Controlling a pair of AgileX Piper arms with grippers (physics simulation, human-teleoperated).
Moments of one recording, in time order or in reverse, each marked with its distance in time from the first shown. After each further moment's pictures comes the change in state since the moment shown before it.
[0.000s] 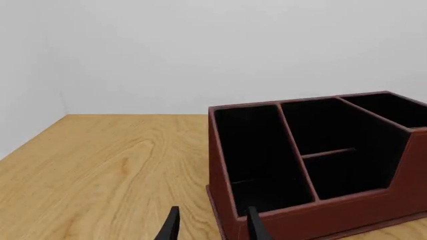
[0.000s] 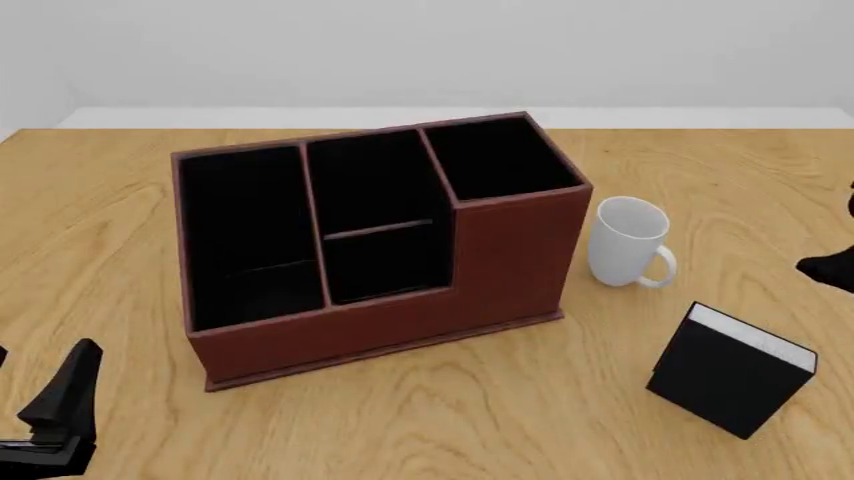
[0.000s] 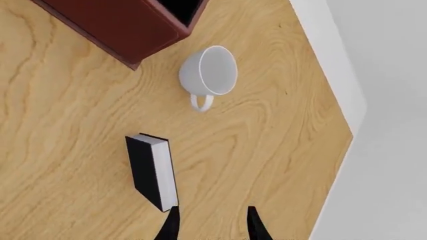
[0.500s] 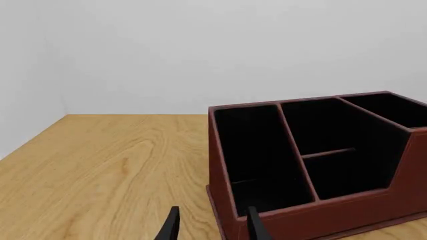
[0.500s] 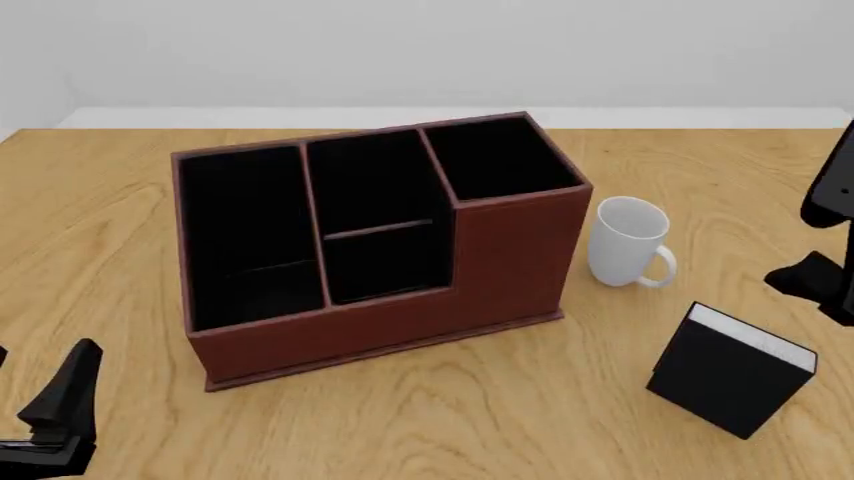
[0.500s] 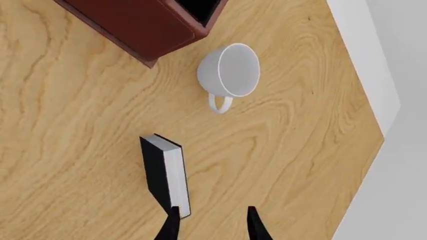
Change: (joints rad) left arm 0.000 0.000 0.000 0.000 0.000; right arm 0.026 0.087 0.017 0.000 0.029
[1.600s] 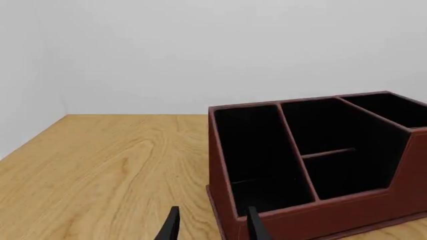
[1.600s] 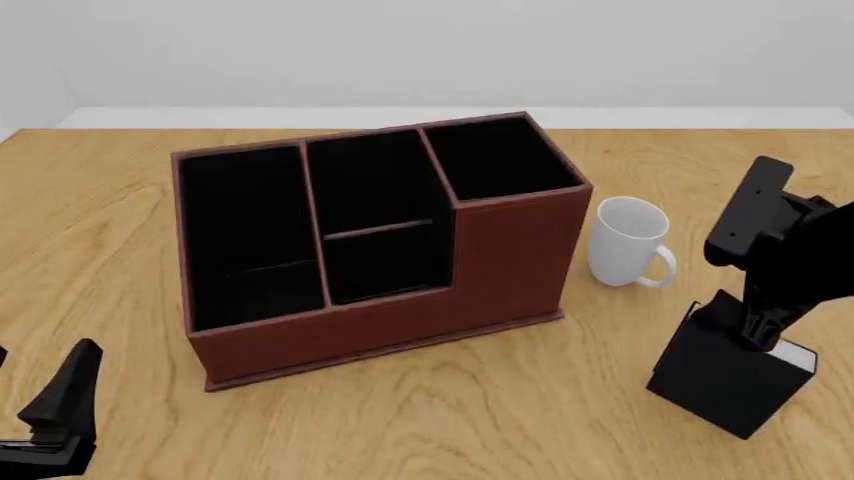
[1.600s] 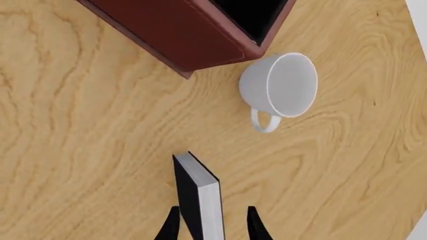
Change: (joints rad) left arm 0.000 0.000 0.000 0.000 0.000; right arm 0.114 0.126 0.148 -0.133 0.129
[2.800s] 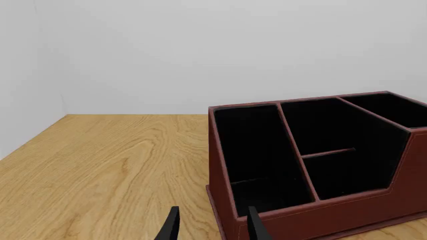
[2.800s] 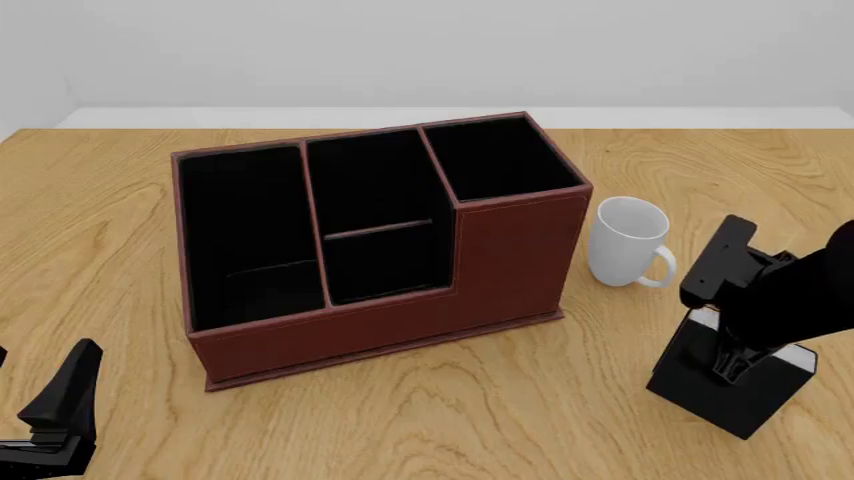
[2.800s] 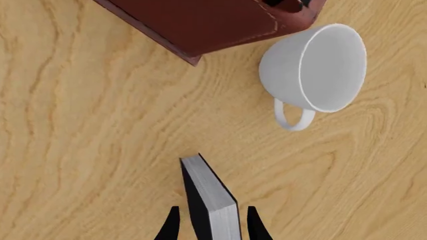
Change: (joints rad) left arm 0.000 0.000 0.000 0.000 0.000; right arm -0.049 0.097 0.173 -0.188 0.011
